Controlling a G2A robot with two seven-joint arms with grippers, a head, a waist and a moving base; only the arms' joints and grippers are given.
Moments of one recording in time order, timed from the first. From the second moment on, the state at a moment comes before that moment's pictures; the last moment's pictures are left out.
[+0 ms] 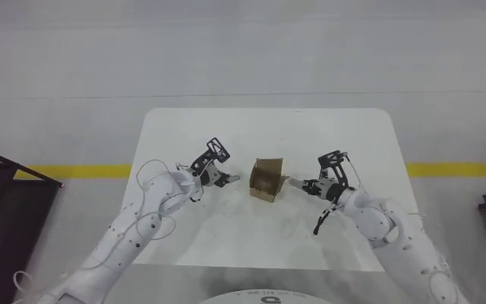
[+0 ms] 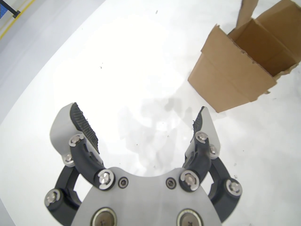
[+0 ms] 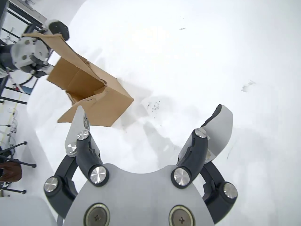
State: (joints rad) left arm 1.29 -1.07 -0.99 -1.56 1.25 -0.38 -0.37; right arm -1.57 -0.96 1.22 -1.72 -0.70 -0.16 0.45
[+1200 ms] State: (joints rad) left arm 1.46 -1.05 -1.02 -1.73 1.22 -0.54 -0.41; right arm -1.04 -1.12 0.76 -1.43 -1.05 -0.31 0.52
